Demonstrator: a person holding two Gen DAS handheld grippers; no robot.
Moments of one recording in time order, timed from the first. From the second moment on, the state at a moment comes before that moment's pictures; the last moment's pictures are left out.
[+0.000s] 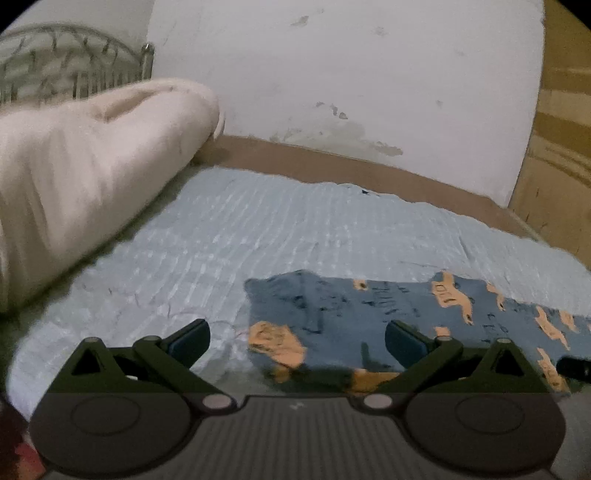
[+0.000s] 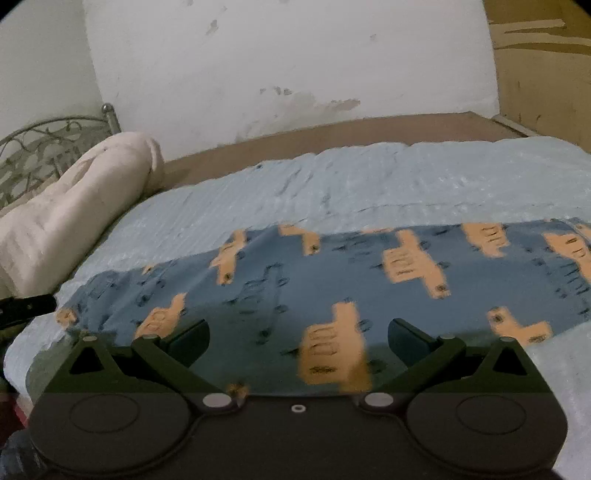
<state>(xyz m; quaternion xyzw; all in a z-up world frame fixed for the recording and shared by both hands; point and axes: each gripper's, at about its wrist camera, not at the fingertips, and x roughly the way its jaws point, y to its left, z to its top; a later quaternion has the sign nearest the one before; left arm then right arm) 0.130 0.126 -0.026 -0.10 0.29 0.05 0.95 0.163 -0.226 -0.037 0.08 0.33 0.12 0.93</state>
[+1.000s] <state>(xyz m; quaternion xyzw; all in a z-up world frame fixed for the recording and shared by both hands) 0.127 0.168 -0.022 -0.25 0.28 0.04 0.93 0.173 -0.180 -0.049 0.02 0.37 0.13 0.92</state>
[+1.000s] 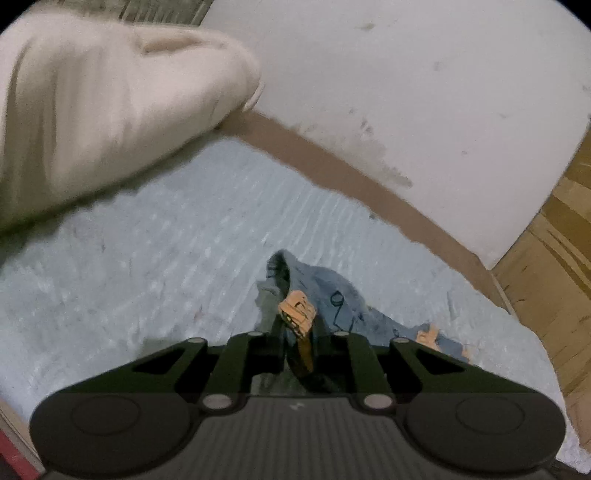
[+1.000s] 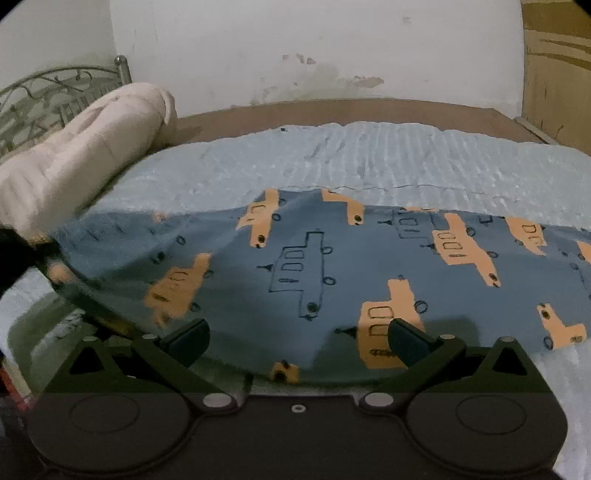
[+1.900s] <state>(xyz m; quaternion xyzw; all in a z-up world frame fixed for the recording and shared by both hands) 0.168 0.066 -0.026 -0.04 0.32 0.07 0.95 0.298 -0.160 -0.046 -0.14 0.31 0.21 0.92</state>
